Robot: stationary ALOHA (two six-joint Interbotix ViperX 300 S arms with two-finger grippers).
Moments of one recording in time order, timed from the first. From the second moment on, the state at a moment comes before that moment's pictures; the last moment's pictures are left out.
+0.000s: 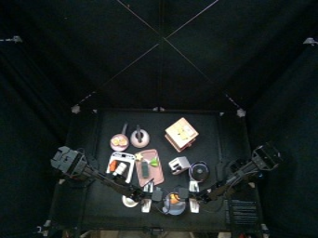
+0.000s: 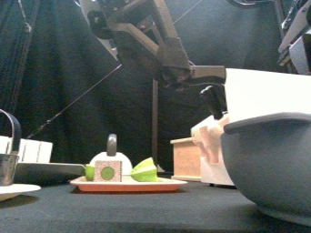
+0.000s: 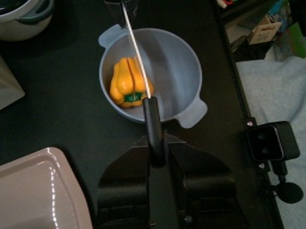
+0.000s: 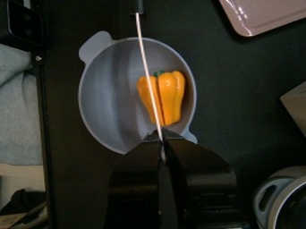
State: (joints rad) left arm -0.38 0.17 0.38 0.59 0.23 -0.77; right arm 0.55 -0.18 0.72 -0.57 0.51 1.08
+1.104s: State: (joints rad) left arm -0.36 0.17 0.38 0.61 0.24 -0.77; right arm 0.54 -0.17 0.73 -0.57 0.49 1.08
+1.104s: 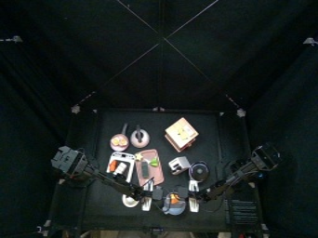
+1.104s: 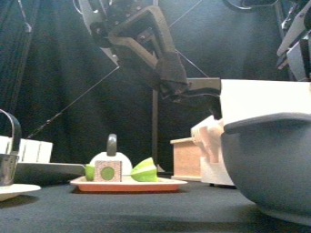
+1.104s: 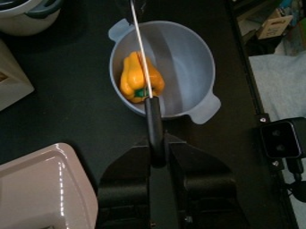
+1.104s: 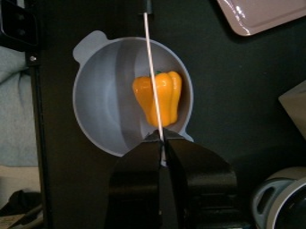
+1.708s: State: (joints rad) left arm -0.36 0.20 0.39 0.60 0.18 -0.77; right arm 0.53 -0.13 0.74 -0.52 0.43 1.08
